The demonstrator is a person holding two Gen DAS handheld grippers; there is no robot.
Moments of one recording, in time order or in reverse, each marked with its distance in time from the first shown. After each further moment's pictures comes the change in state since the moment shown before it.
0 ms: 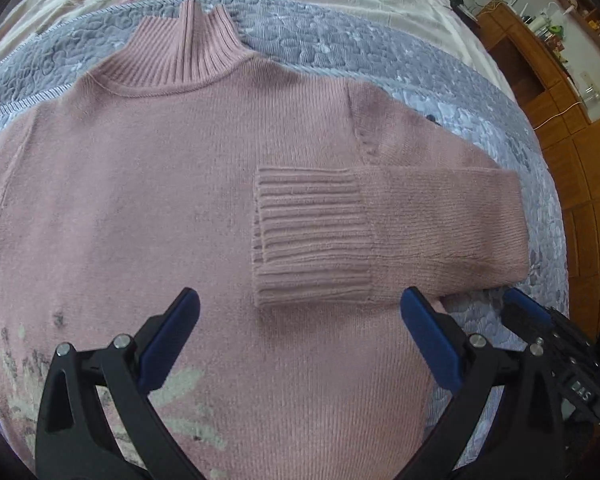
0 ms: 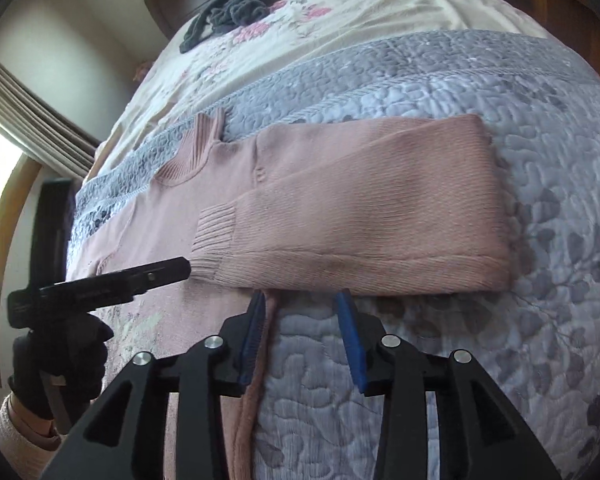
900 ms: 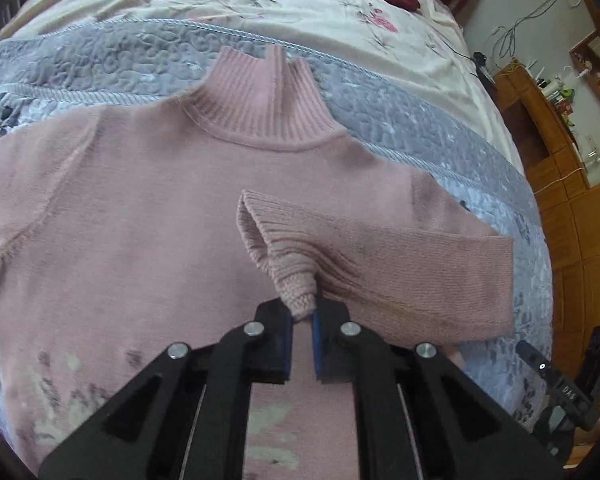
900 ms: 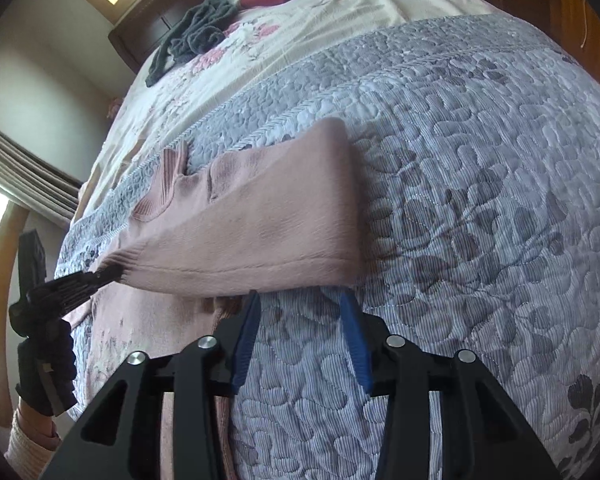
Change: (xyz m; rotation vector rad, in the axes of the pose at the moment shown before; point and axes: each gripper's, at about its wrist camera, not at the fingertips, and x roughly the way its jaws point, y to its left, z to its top) left arm -0.051 0.090 0.019 -0.147 -0.155 -0.037; right arm -0.012 -0.040 0.008 0.148 -0.043 -0.021
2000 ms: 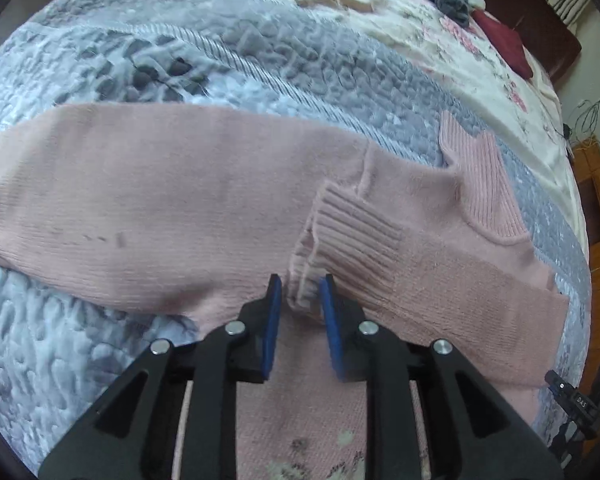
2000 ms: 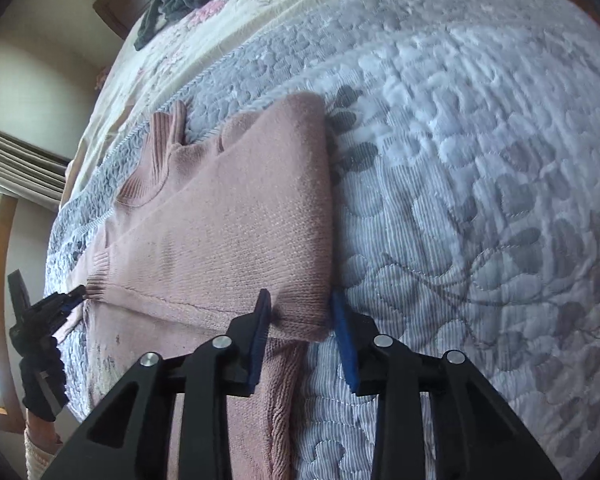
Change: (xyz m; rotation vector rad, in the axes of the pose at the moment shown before) left arm -0.040 0.195 0.030 -0.239 -0.083 0.194; right arm 0.085 0.061 0.026 -0.033 0.125 -0.031
